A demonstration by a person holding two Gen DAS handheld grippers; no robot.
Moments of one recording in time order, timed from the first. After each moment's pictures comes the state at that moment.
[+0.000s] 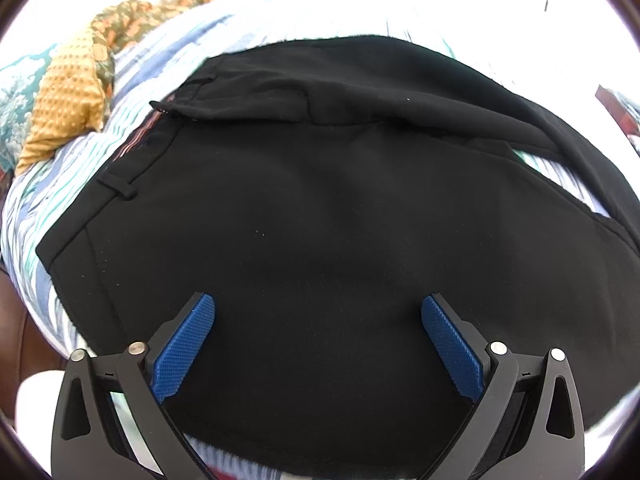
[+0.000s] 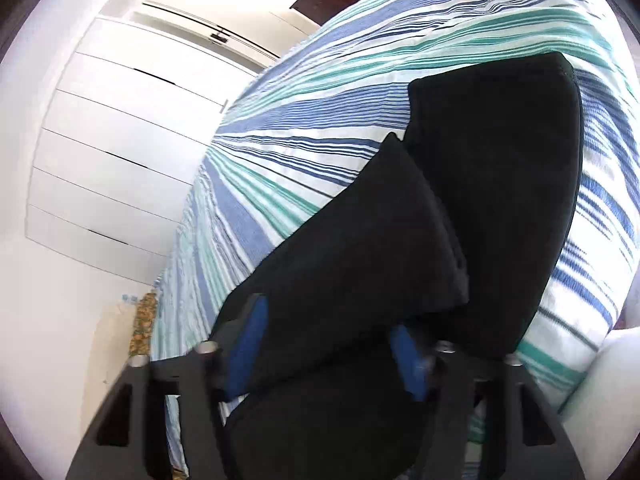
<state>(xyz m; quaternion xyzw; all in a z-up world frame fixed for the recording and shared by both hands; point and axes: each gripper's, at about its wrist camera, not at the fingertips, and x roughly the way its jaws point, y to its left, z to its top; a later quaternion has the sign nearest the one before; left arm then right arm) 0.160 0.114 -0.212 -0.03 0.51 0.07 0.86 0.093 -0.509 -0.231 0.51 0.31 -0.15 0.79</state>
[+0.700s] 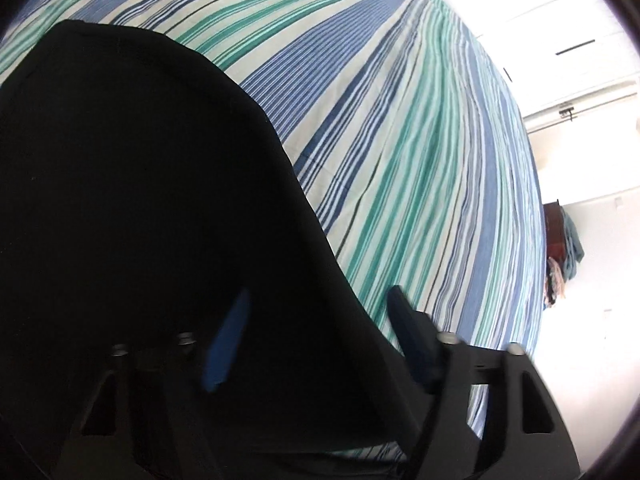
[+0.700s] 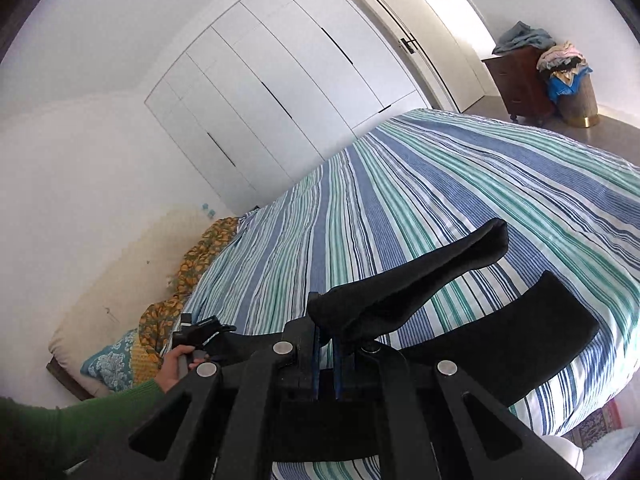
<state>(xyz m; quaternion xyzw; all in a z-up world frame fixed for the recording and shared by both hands) 0.417 0.109 -0.211 -0.33 0.57 0.00 0.75 0.037 -0.467 -0.054 0.30 0.23 0.08 0.92</state>
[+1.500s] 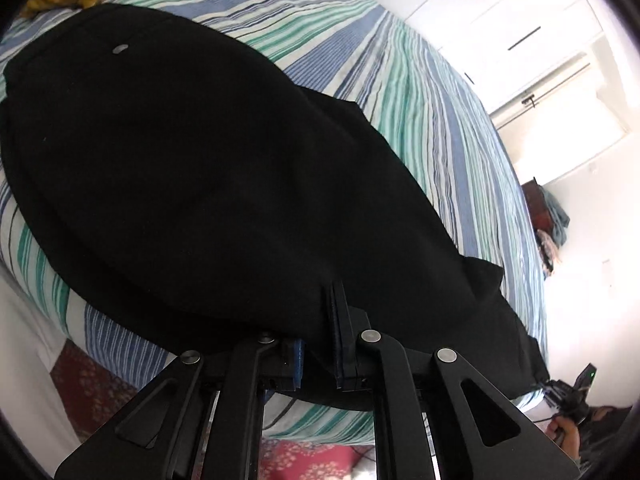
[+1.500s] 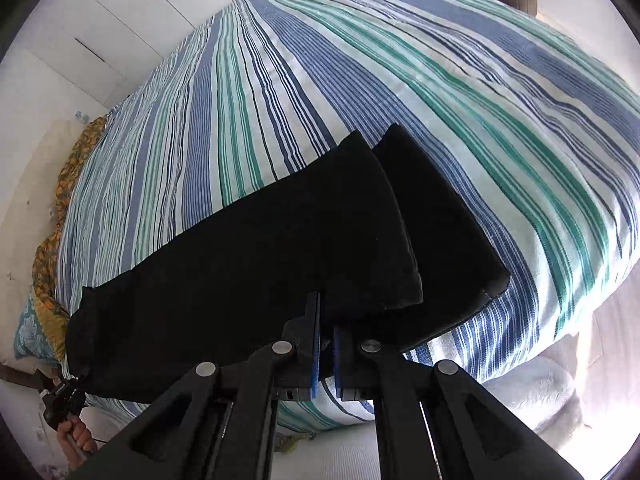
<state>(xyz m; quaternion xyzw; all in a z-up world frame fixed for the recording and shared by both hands) 0.134 0.099 -0.214 -0.29 0.49 -0.03 0.82 0.099 -0.573 -0.211 0.27 0.51 -0.04 0.81</state>
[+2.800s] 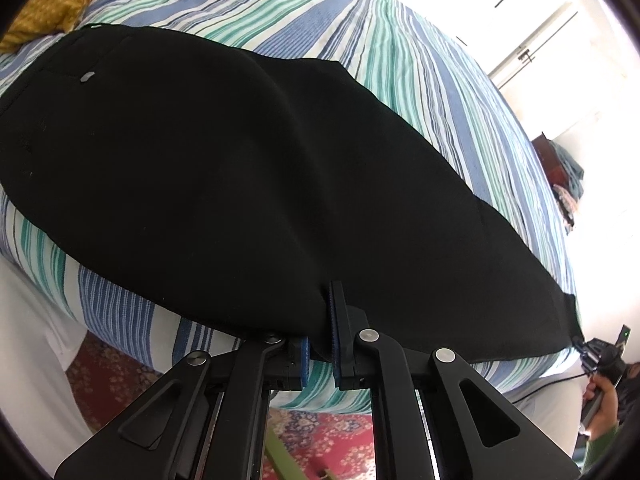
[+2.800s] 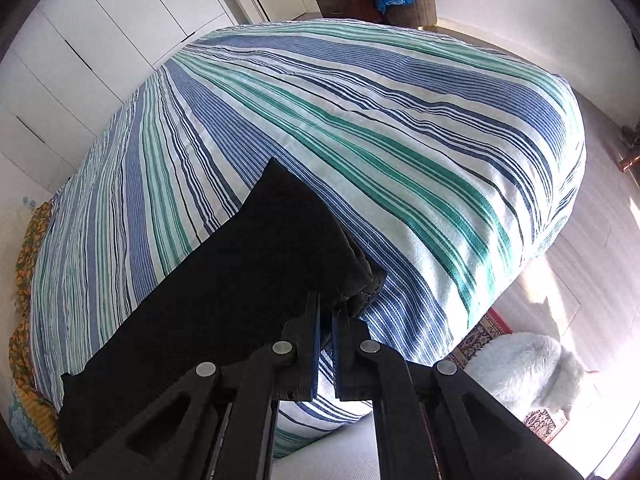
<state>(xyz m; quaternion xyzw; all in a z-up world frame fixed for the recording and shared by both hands) 0.118 0.100 -0.211 -0.21 0.52 -0.04 0.83 0.054 -0.596 -0.188 0.31 0.46 -0.21 0.81</state>
